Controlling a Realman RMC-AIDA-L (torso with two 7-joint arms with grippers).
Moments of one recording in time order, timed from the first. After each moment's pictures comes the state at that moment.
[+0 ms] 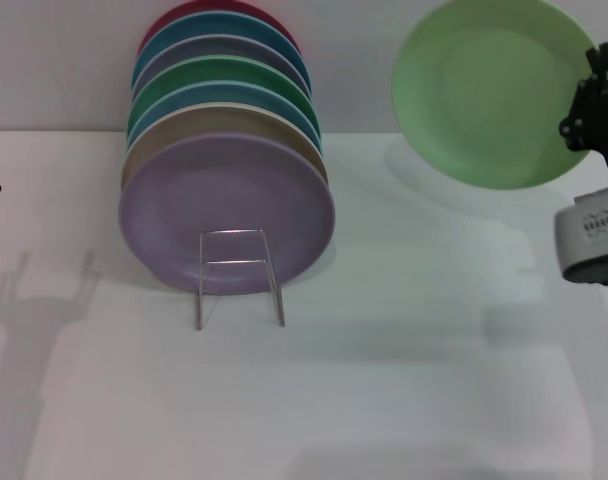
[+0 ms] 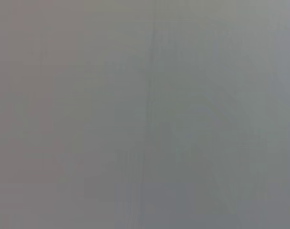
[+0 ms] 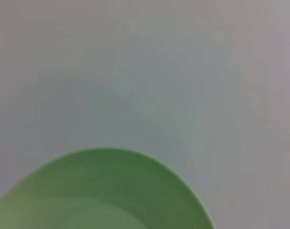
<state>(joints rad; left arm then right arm) -0.28 -2.07 -0.53 -0.31 1.95 1.65 -0.05 0.21 2.07 1.09 0.91 -2.31 -0.89 -0.97</state>
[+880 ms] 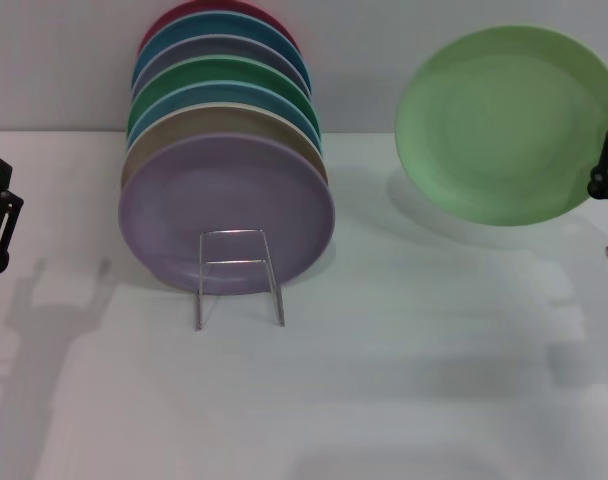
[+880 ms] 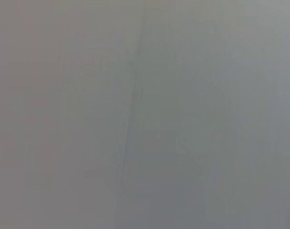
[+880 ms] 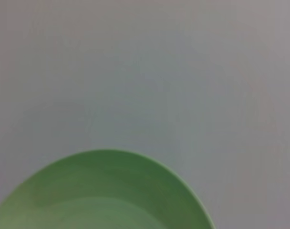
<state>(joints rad) -0.27 -2.07 -0.47 -0.31 1.95 1.66 -0.10 0.24 2.07 1.09 0.58 -2.48 -1.14 -0.40</state>
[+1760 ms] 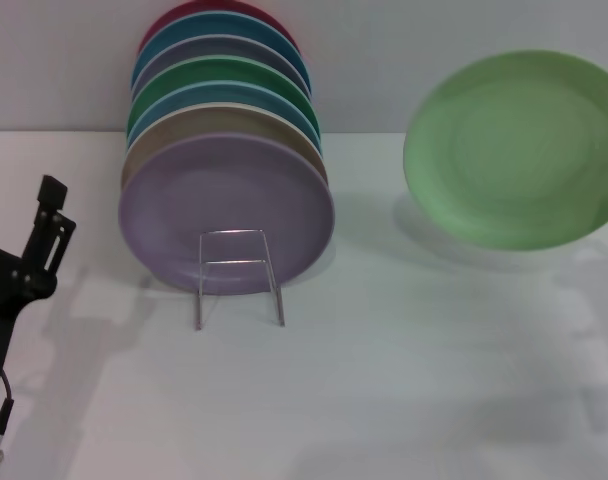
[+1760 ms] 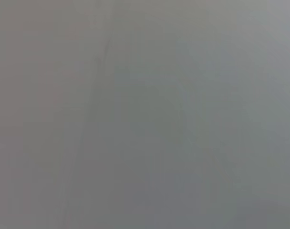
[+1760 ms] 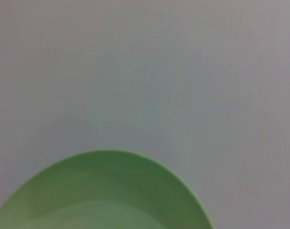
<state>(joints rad) -0.25 -2.08 -0.35 -0.35 1.95 1.70 -0.11 0.26 2.08 1.02 0.36 -2.48 -1.37 -0.21</state>
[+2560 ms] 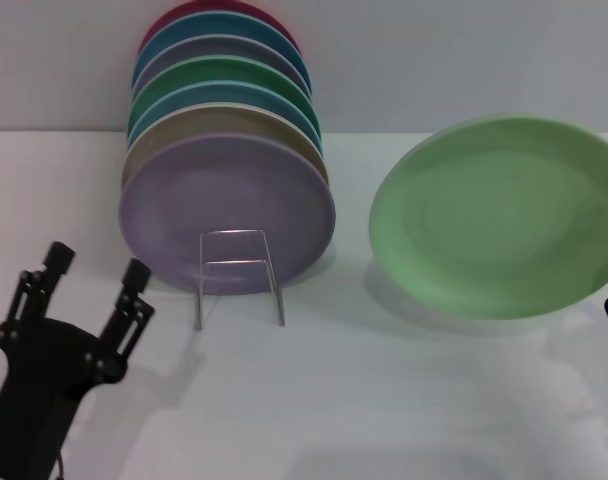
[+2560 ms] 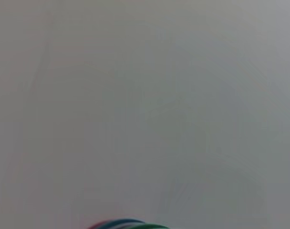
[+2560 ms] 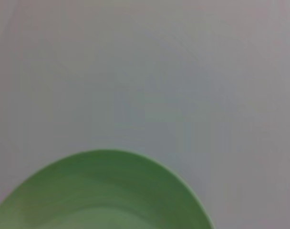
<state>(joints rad) -0.18 -2.07 -0.13 -0.43 1.95 1.69 -0.06 0.07 2.09 0.80 0.43 -2.47 -1.57 -0.24</state>
